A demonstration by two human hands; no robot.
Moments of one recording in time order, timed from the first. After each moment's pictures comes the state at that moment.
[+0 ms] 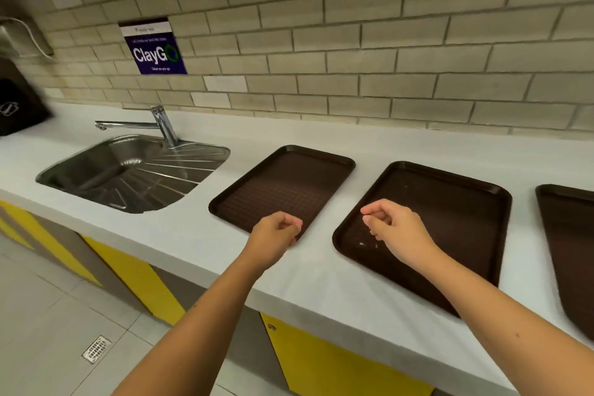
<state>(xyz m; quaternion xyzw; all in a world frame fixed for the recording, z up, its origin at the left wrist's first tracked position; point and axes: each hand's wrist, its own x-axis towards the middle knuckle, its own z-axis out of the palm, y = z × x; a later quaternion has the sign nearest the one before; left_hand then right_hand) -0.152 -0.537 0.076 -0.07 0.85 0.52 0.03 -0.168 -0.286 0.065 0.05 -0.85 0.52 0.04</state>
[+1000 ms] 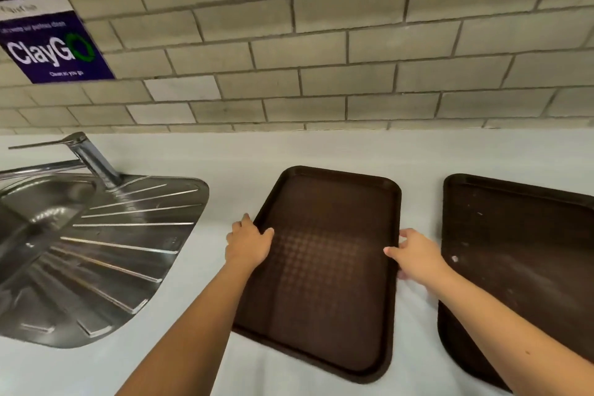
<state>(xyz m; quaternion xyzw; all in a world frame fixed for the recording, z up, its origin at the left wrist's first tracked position) -0.458 -0.691 0.009 -0.11 0.96 0.25 0.10 -0.378 -0.404 -0.008 -0.25 -0.87 0.42 -0.07</state>
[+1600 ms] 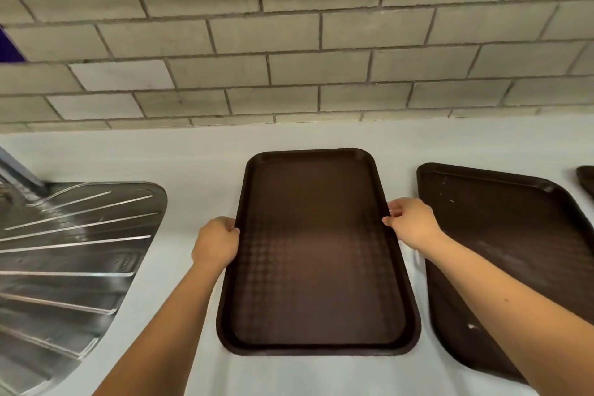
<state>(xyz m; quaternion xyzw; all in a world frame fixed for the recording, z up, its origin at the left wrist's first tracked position) -0.508 -0.712 -0.020 -0.04 0.94 0.32 0.07 -0.410 -0.378 0.012 -0.28 -0.89 0.35 0.00</state>
